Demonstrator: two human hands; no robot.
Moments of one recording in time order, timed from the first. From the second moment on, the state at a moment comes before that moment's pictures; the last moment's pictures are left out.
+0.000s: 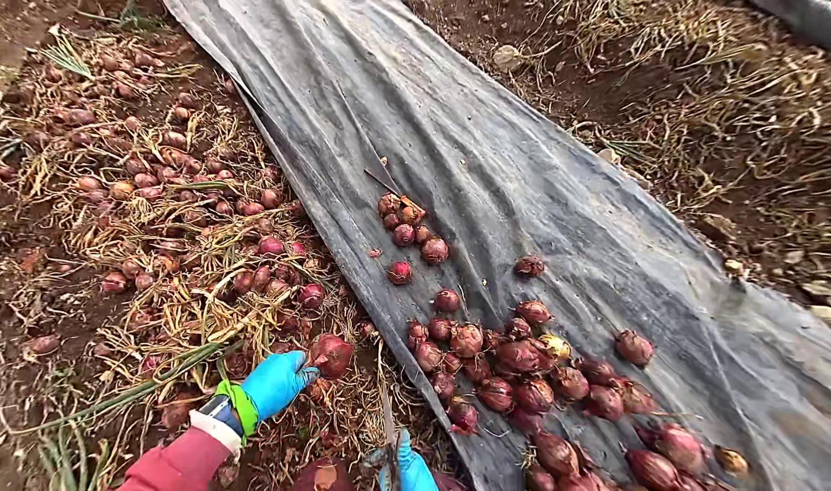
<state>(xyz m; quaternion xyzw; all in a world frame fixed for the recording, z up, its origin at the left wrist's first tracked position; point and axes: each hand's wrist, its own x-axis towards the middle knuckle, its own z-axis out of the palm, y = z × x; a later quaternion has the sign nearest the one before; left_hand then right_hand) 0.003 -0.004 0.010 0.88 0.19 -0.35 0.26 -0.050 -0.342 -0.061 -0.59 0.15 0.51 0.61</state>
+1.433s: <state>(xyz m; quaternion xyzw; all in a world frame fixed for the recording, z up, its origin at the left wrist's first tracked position) 0.034 -0.050 -0.094 0.90 0.24 -0.21 0.31 -0.053 -0.387 -0.053 -0.64 0.19 0.45 0.59</state>
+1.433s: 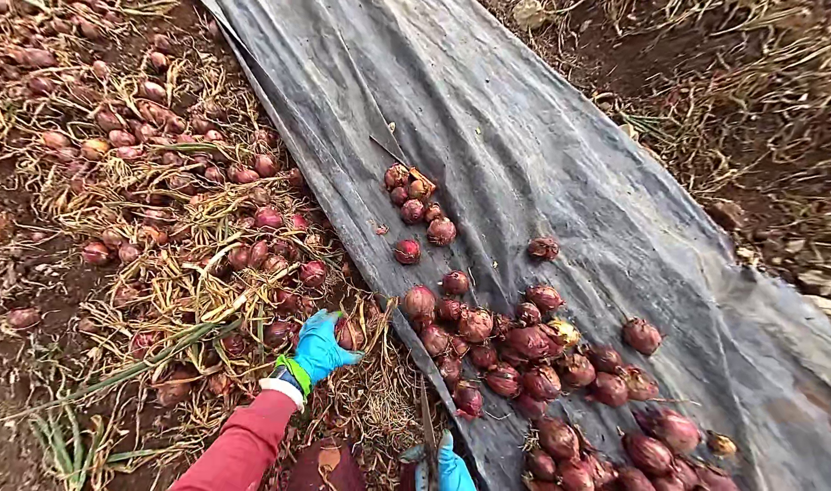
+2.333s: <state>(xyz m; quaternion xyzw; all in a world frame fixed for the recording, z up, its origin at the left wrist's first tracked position) -0.148 -0.172 0.125 0.91 -0.03 -0.27 0.31 -0.134 -0.431 0.030 -0.65 -0.08 0.30 0.70</state>
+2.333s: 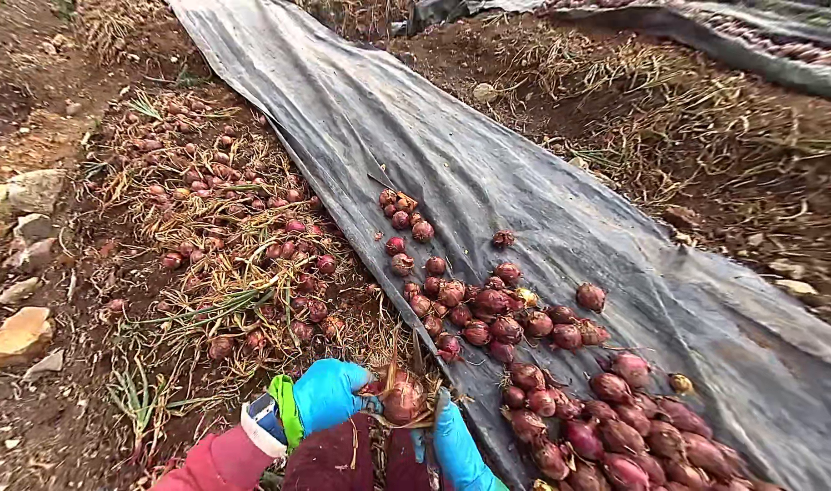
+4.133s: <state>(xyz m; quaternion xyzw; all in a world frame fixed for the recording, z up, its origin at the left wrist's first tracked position) -0.108 -0.048 -0.156 0.76 0.49 -0.32 0.29 -0.079 -0.351 -0.016 -0.70 0.20 0.48 0.49</state>
